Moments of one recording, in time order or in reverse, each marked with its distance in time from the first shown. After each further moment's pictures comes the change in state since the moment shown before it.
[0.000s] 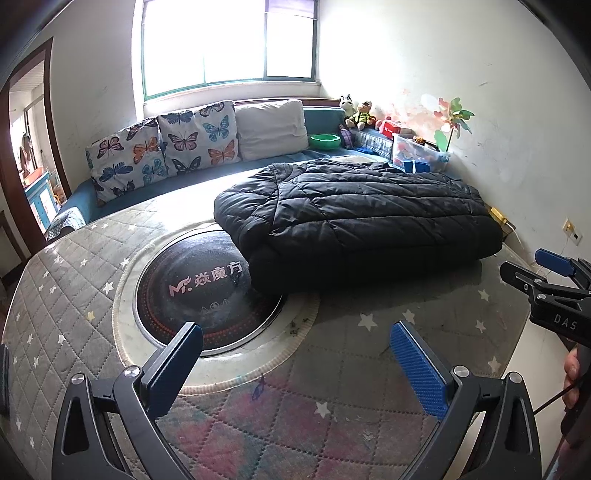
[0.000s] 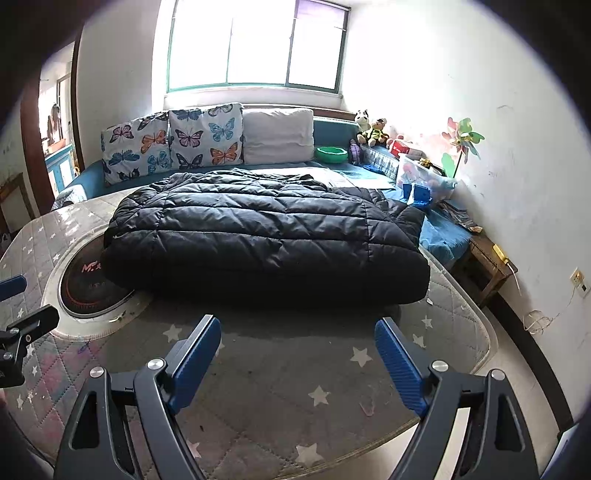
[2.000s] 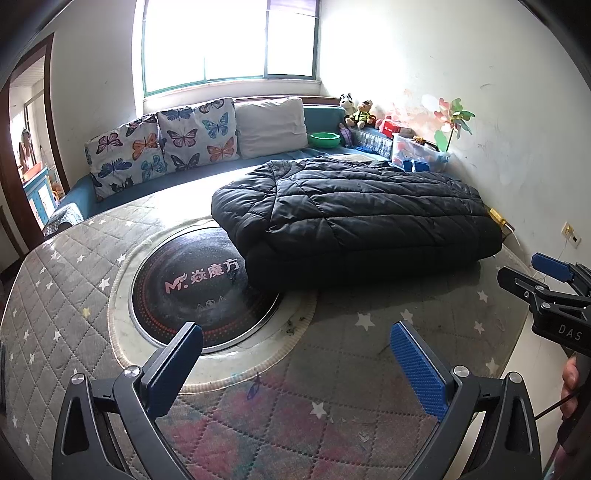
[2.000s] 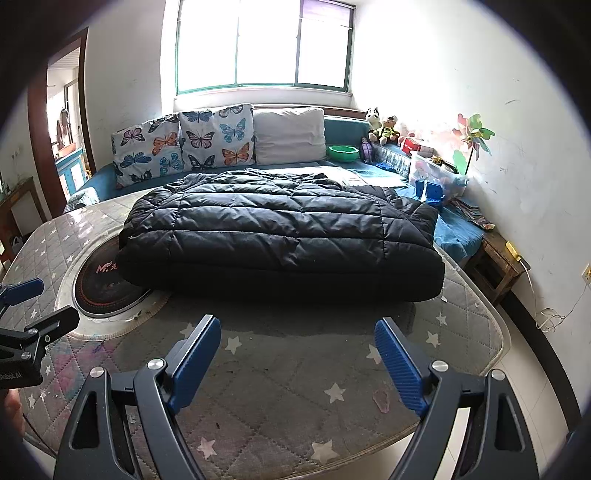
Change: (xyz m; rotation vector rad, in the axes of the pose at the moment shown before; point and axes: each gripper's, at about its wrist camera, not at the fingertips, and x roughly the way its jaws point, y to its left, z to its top) left arm 0.004 -0.004 -0.003 -0.019 0.007 -0.011; right arm 0.001 0.006 0.000 0.006 0.004 0.050
